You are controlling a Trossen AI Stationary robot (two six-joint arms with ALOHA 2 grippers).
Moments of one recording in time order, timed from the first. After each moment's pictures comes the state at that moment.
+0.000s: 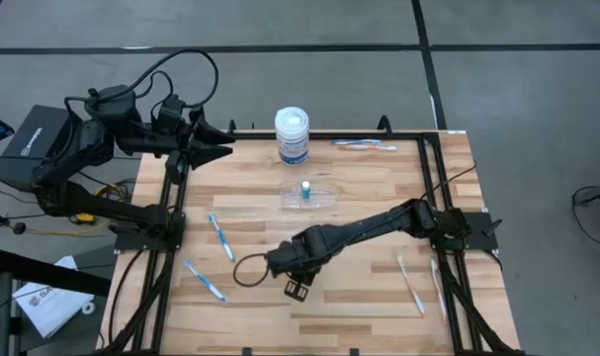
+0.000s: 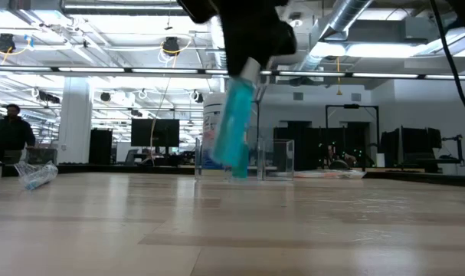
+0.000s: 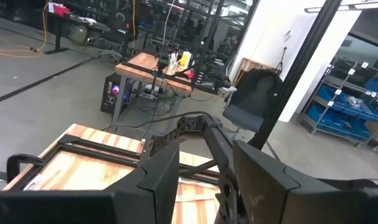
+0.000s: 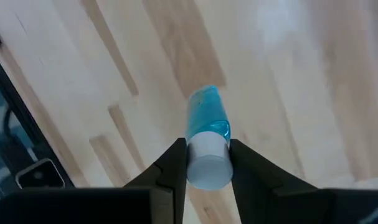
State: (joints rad) left arm 0.21 1.04 1.59 -0.57 0.24 -0.29; right arm 0.29 2.31 2.25 -1.33 -0.05 0.70
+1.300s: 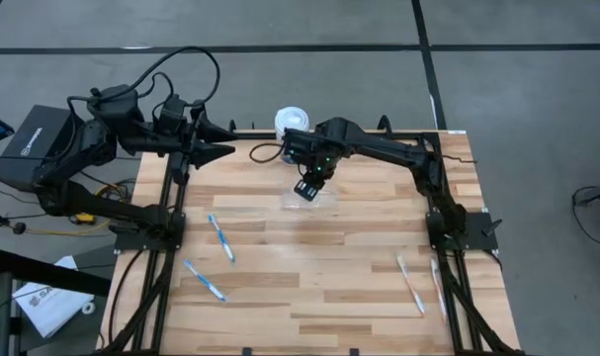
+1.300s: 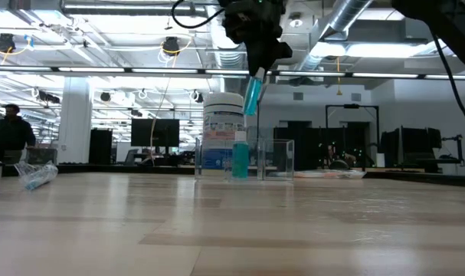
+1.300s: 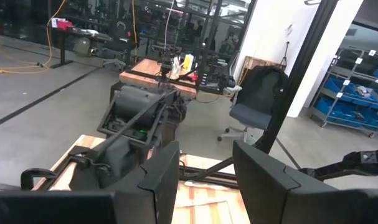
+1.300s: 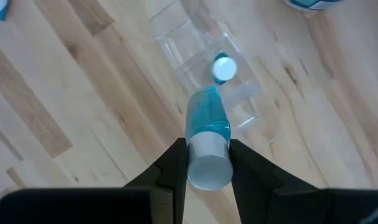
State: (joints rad) left arm 0.21 1.05 1.59 -0.55 0.23 -0.21; right arm -0.20 2.15 2.34 -1.57 0.00 0.35
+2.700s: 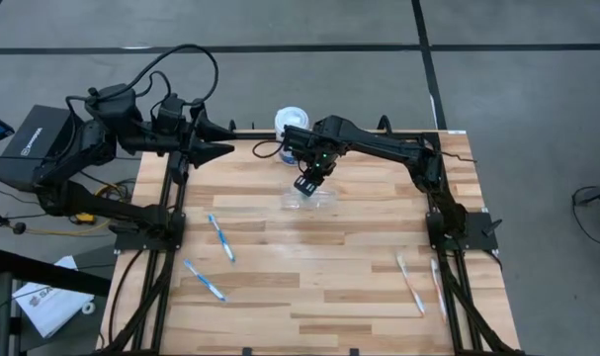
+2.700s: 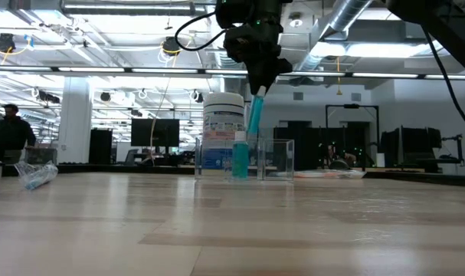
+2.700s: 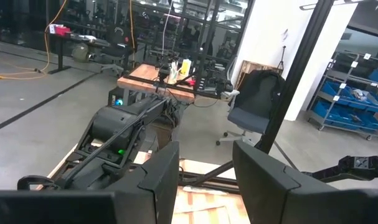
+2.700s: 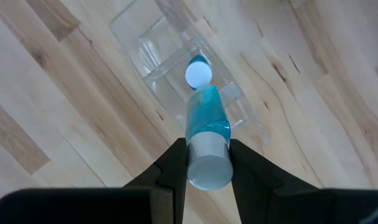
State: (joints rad) left arm 0.21 1.05 1.59 -0.53 0.23 -0.21; right arm -0.25 2.17 2.25 -1.51 0.00 0.35
